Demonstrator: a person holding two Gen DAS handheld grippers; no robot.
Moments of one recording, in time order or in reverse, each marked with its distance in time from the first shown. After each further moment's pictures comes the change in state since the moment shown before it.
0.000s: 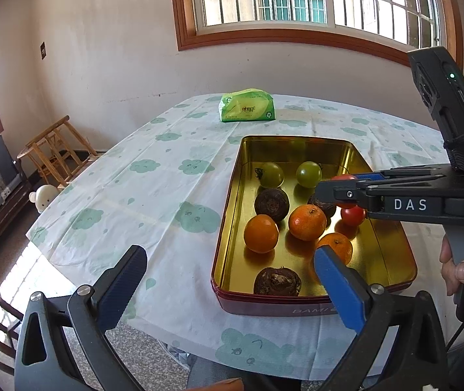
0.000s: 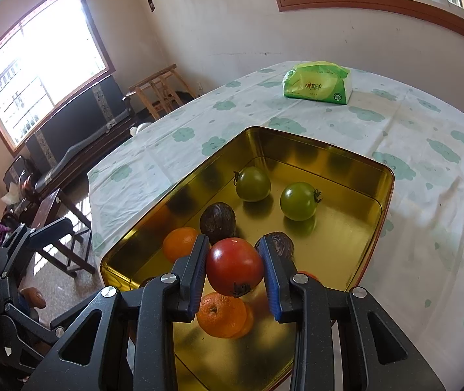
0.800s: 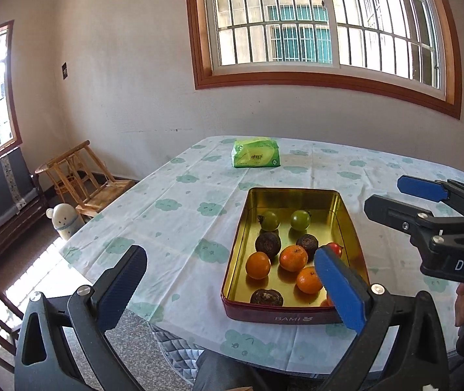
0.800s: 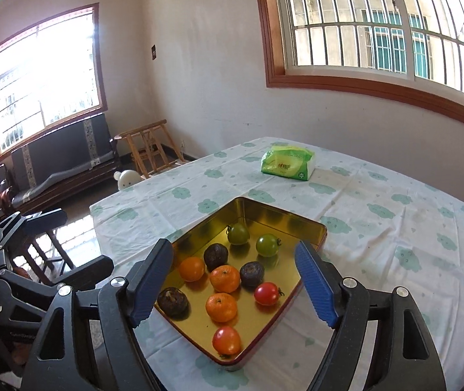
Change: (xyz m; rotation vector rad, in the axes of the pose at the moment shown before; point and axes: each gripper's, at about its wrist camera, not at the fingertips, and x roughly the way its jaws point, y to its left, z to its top) left arm -0.086 -0.003 0.020 -0.043 -0.164 0.053; right arm -0.127 0.046 -0.026 -0.094 -0.317 -0.176
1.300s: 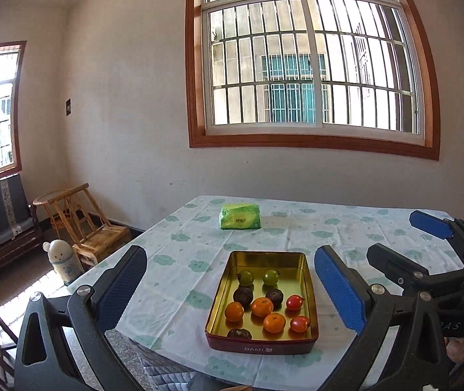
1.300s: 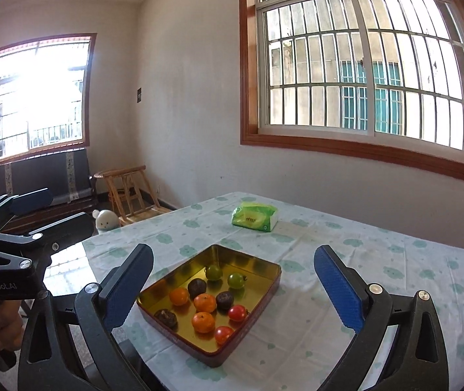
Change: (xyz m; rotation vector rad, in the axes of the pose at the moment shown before) left arm -0.094 -0.014 0.037 -0.012 -0.236 -0.042; right arm -0.105 0.015 0.009 -0.037 -0.226 -0.141
